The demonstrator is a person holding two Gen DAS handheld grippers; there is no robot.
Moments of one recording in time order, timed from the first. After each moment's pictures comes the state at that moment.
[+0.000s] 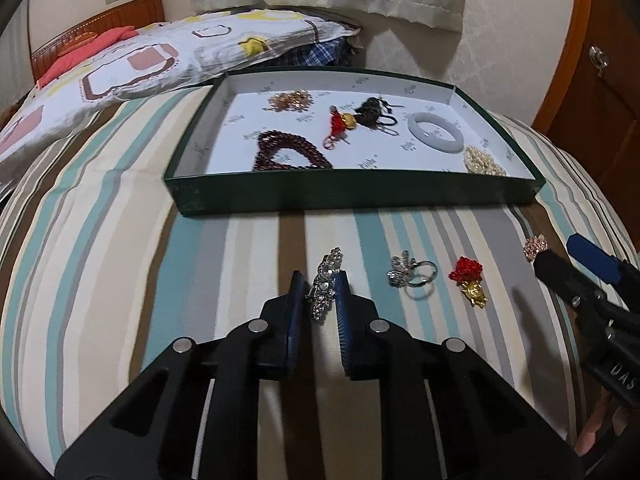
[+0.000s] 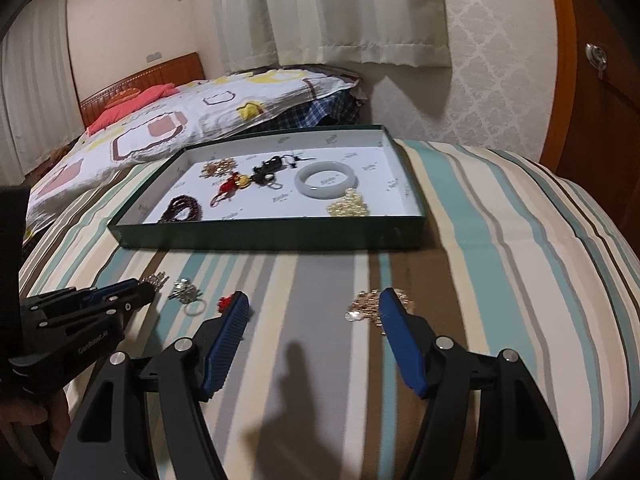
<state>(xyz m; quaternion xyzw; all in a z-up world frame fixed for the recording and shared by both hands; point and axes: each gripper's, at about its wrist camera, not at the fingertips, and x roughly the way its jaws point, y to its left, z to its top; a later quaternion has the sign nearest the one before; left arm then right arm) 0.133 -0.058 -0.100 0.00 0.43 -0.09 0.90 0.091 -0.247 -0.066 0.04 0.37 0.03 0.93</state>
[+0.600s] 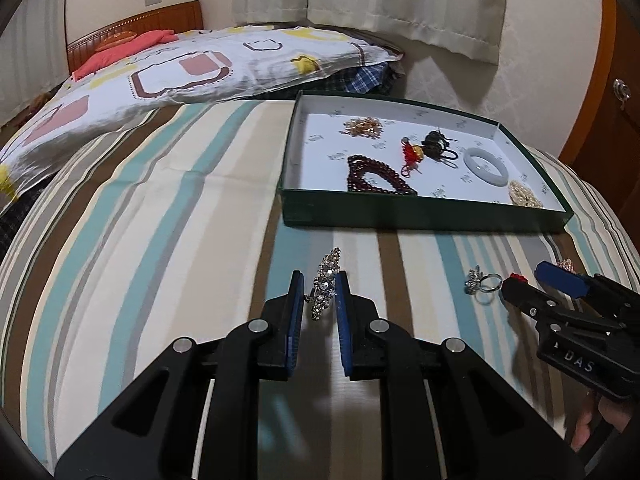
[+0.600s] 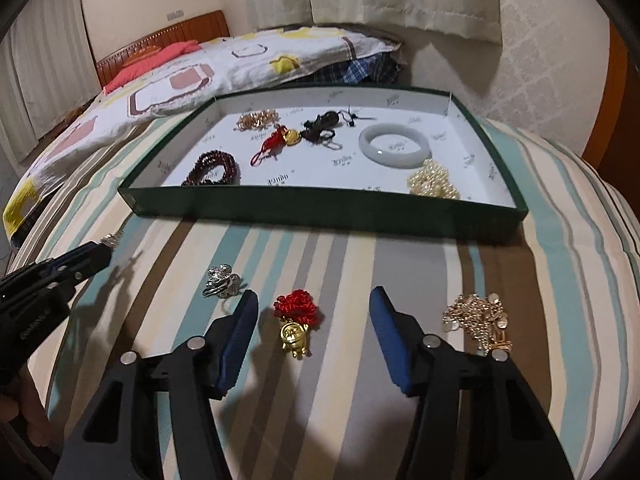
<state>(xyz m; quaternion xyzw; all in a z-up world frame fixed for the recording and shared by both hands) 0.125 -0.003 -0.086 -0.02 0.40 -0.04 0.91 0.127 -0.207 -0.087 0.02 0.44 0.07 0.89</state>
